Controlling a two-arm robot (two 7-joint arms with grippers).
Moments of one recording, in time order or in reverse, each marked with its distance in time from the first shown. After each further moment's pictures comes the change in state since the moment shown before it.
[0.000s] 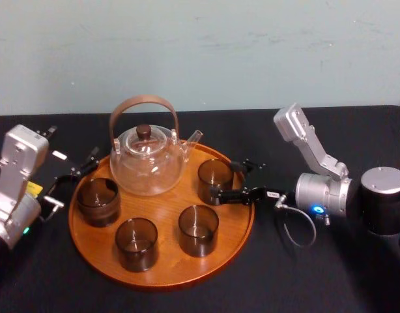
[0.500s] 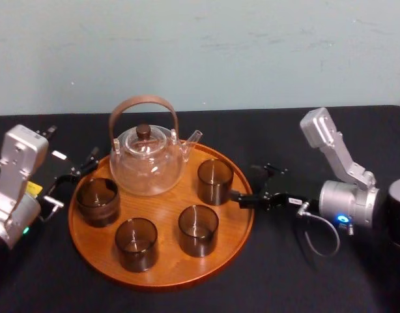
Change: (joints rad) left arm 0.000 0.000 0.000 0.000 0.000 0.000 0.000; right arm -0.095 0.091 0.047 -0.130 0.043 0.023 -0.036
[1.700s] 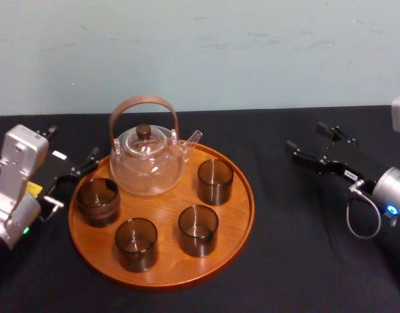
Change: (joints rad) left arm 0.000 0.000 0.000 0.000 0.000 0.000 0.000; right arm -0.190 0.050 0.235 -0.145 0.078 -0.183 -0.187
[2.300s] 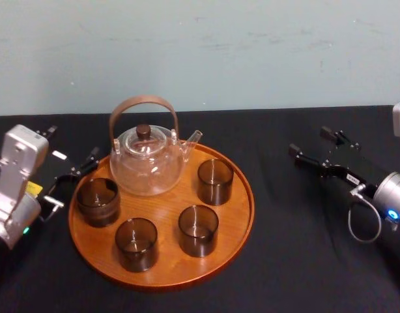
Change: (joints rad) left arm 0.000 0.000 0.000 0.000 0.000 0.000 0.000; right arm -0.025 -0.013 0.022 -0.006 -0.019 0.002 -0.023
